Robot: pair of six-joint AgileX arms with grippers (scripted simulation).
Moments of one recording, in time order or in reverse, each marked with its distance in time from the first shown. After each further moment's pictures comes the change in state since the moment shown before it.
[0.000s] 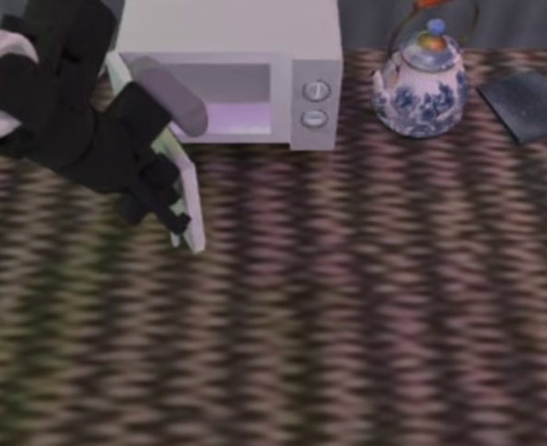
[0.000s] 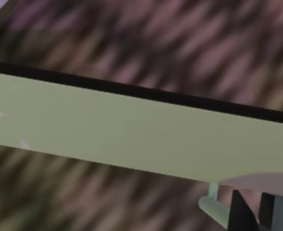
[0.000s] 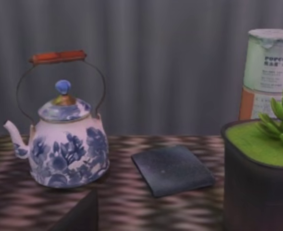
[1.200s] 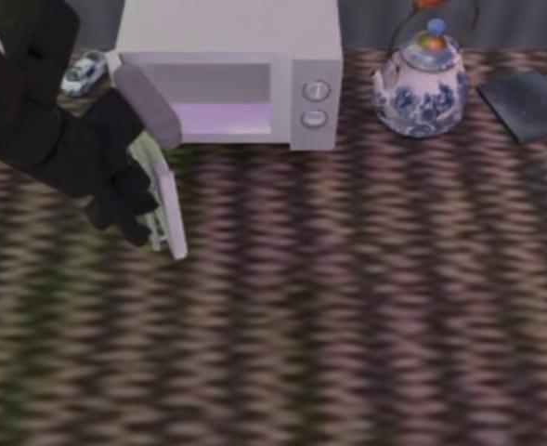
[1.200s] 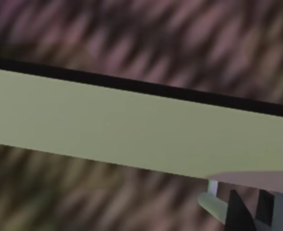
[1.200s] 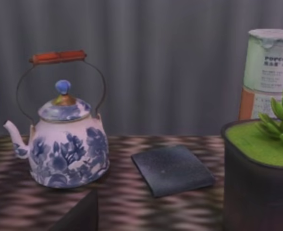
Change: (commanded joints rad) left arm 0.077 0.001 -0.005 -0.072 0.082 0.193; right arm 0.000 0.000 0.000 0.000 0.000 0.000
